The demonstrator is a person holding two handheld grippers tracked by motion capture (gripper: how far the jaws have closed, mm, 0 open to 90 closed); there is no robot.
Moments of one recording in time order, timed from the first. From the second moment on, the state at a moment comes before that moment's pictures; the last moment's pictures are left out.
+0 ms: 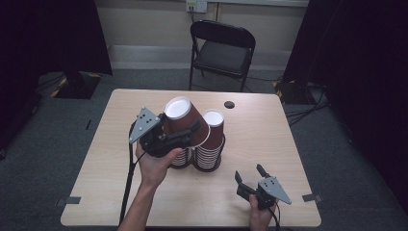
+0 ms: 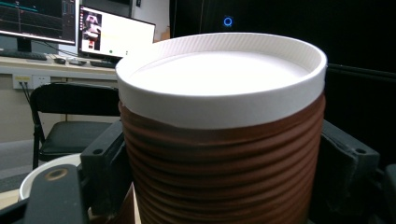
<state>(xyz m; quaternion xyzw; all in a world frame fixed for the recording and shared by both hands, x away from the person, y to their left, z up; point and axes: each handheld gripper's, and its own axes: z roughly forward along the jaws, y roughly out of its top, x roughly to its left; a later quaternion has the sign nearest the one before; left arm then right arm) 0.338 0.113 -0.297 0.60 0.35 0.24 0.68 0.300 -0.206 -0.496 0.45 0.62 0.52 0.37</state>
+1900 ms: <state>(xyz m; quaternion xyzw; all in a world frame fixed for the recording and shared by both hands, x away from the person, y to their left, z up) 0.313 0.135 -0.449 0.59 0.46 0.06 0.66 0.282 -0.127 -0.489 0.29 0.73 0.57 0.25</state>
